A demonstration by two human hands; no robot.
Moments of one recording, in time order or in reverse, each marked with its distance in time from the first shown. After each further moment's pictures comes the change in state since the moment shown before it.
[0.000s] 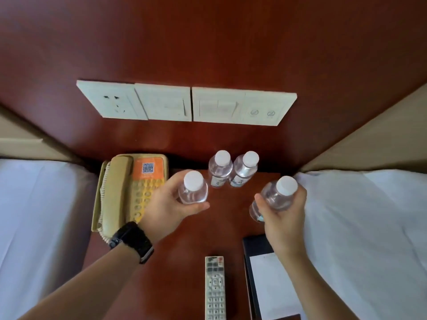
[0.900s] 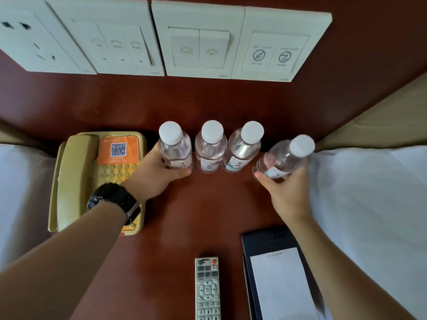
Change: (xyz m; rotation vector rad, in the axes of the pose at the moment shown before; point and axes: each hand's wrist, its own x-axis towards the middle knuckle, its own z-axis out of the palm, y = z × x) left_hand 0.082 -0.079 0.007 0.065 -0.149 -0.094; right_hand 0.068 0.110 0.019 -0.085 -0.138 0.053
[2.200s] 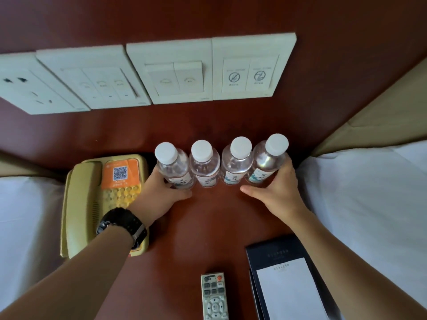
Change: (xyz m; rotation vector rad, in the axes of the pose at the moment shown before) left_hand -0.008 0.021 0.016 -0.021 0.047 -0.169; right_hand 0.020 0.005 0.011 -0.132 -0.127 0.009
